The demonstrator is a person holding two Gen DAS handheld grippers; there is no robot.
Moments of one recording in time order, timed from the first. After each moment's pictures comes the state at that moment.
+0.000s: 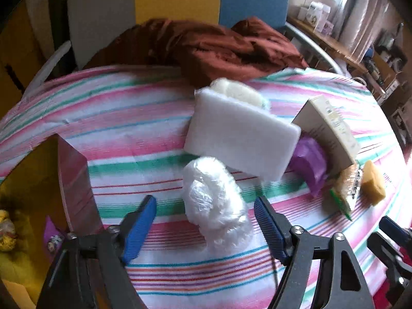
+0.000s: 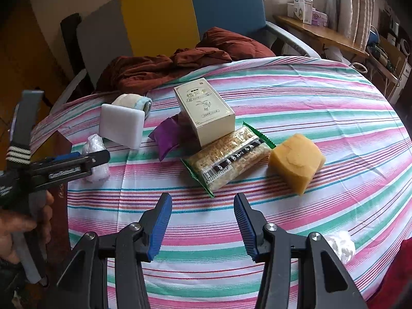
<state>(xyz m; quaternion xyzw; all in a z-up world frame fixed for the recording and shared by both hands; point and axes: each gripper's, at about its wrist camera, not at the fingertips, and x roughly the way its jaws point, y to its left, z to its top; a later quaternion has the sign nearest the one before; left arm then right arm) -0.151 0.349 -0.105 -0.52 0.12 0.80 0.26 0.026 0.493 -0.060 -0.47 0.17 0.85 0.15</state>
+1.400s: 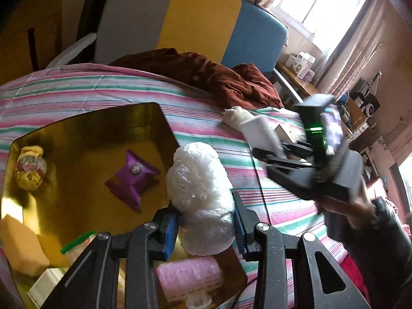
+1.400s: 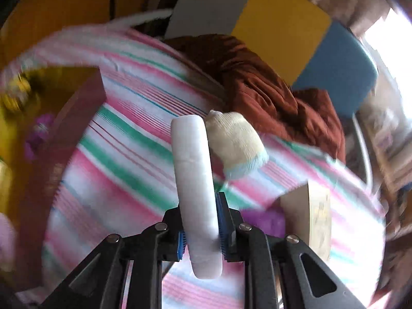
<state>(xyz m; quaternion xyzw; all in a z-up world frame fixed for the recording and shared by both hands) -0.090 0.179 -0.032 -0.47 -0.02 0.82 0.31 -0.109 0.391 -0.069 -0.50 -0.09 0.86 0.00</state>
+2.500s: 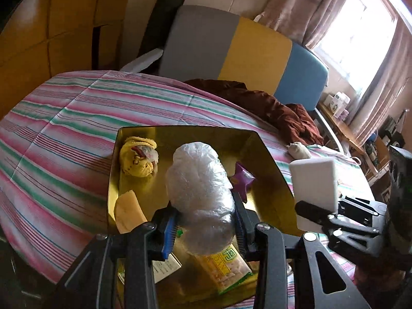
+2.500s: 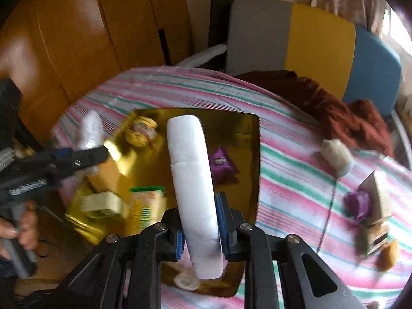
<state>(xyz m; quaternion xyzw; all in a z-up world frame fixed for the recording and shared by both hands) -0.086 0.032 -0.021 -0.42 -0.06 0.88 0.20 -0.055 0.220 -0.020 -0.45 -0.03 0.88 -0.11</state>
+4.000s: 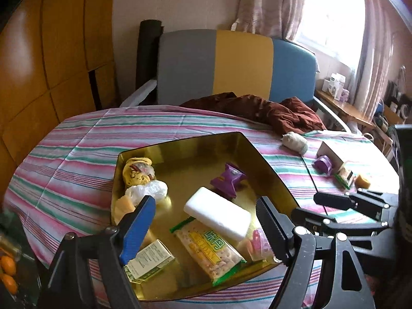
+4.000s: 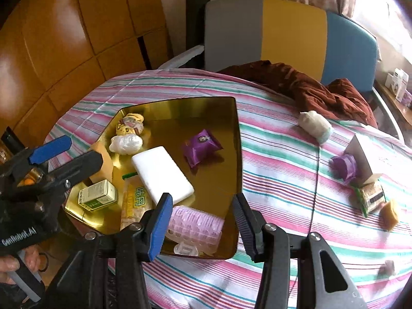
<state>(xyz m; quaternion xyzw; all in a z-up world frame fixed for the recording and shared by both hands) -0.021 0.077 -0.003 -0.35 0.04 0.92 0.18 -0.005 0.245 -0.020 -0.44 0.04 0.90 -0.06</state>
